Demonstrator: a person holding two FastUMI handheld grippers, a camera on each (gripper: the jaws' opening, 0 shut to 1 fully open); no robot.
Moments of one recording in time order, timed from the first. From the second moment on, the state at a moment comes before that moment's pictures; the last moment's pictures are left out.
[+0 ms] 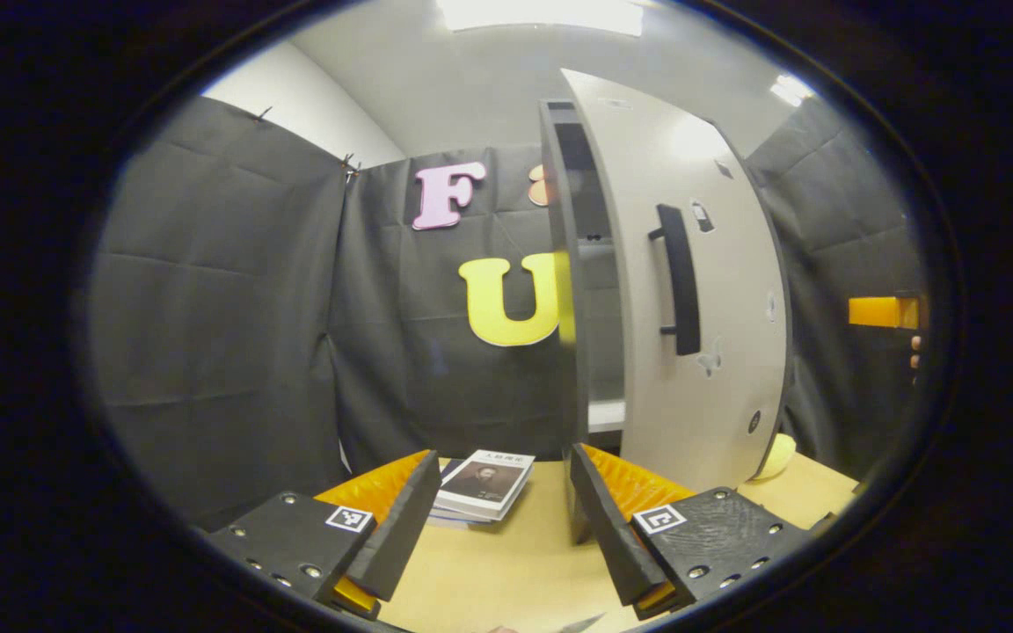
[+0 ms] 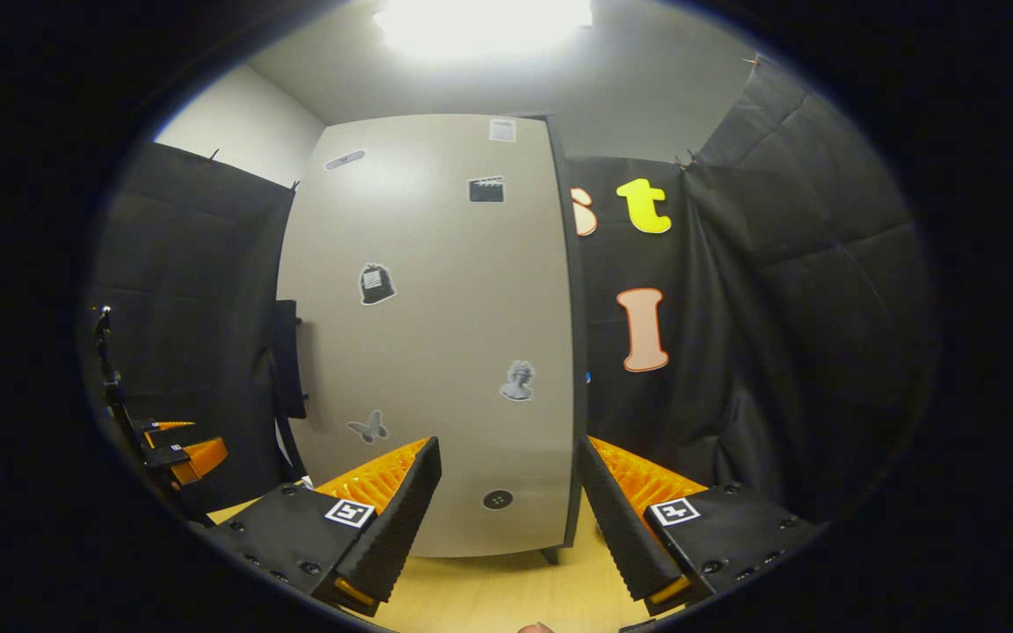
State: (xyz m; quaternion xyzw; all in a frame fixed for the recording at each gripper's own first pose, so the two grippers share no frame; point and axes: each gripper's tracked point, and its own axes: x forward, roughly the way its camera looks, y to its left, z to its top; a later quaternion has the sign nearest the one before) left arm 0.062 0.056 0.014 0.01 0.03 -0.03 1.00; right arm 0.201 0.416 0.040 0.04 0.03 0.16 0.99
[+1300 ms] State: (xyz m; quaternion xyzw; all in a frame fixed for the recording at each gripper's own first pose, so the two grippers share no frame) left arm 0.018 0.026 0.021 0.02 0.03 -0.02 1.00; right arm 0.191 0.349 -0.006 0.01 0.01 0.10 0.99
